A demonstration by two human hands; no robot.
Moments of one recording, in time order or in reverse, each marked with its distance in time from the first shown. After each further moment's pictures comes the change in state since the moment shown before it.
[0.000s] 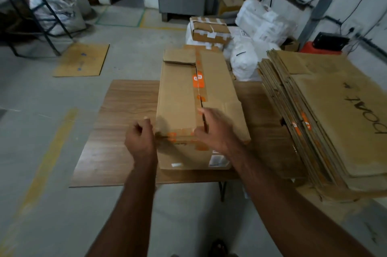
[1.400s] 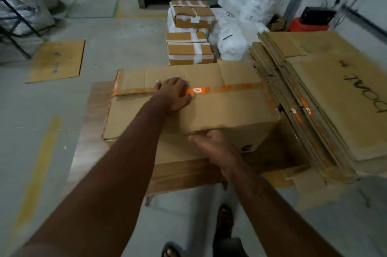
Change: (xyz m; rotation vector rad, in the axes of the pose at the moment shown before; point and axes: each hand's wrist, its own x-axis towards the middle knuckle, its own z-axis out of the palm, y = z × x) left_hand 0.103 0.050 0.149 1.222 -0.898 0.782; right_hand -0.011 -0.021 0.015 0.547 -0.075 0.654
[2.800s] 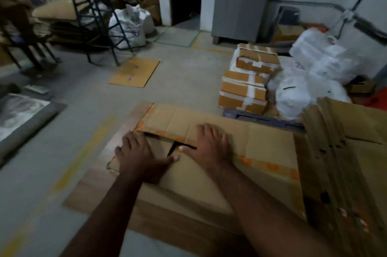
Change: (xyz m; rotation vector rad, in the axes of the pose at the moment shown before) left_hand -0.082 -0.011 0.014 0.080 0.104 -0.899; right_hand 0.183 -0.079 -0.001 -1.046 0.220 -0.937
